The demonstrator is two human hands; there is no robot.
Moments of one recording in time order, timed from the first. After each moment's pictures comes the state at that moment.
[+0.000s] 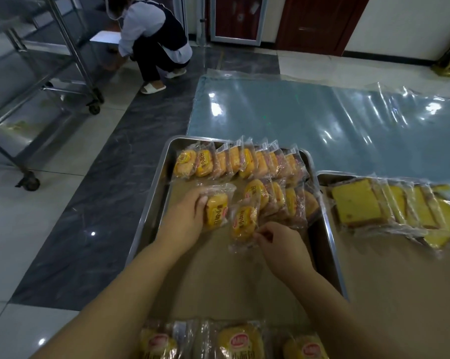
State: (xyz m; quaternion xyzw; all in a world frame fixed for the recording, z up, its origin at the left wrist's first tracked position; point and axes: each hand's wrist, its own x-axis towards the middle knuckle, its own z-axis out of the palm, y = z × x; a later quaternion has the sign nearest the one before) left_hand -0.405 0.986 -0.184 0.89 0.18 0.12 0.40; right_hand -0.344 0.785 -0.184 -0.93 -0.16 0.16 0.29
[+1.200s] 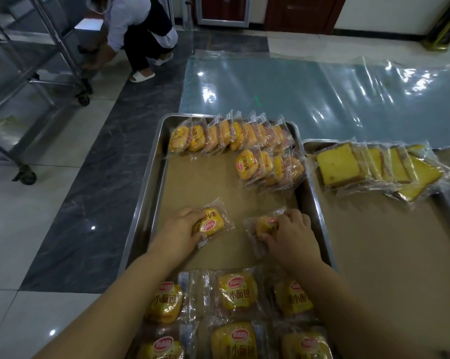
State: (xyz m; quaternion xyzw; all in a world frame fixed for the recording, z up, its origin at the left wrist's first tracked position) left_hand -0.485 0.956 -0.206 0.94 0.13 -0.02 0.31; right_hand -0.393 0.730 -0.199 -0.97 -0.17 0.11 0.11
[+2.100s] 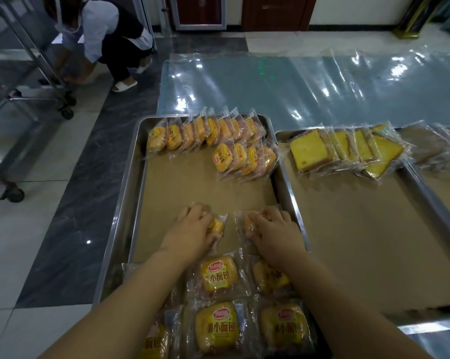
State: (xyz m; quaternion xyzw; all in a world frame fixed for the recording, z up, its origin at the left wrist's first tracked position) left_hand -0.475 0.894 -0.196 0.99 0.04 -0.09 0.13; right_hand -0.411 0.697 -0.202 -0.96 -0.23 0.13 0.09
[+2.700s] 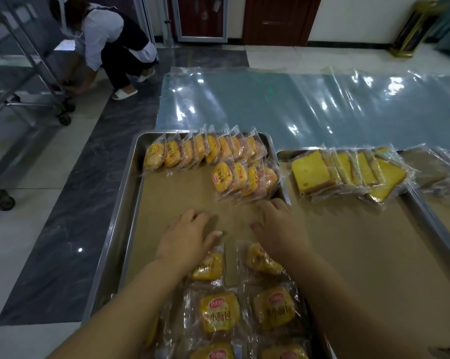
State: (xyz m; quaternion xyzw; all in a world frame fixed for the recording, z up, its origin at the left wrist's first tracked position) left_hand -0.443 0.906 -0.185 0.97 0.10 -0.03 0.20; right_hand -0.363 0.716 -0.168 -0.96 -0.22 0.03 0.17
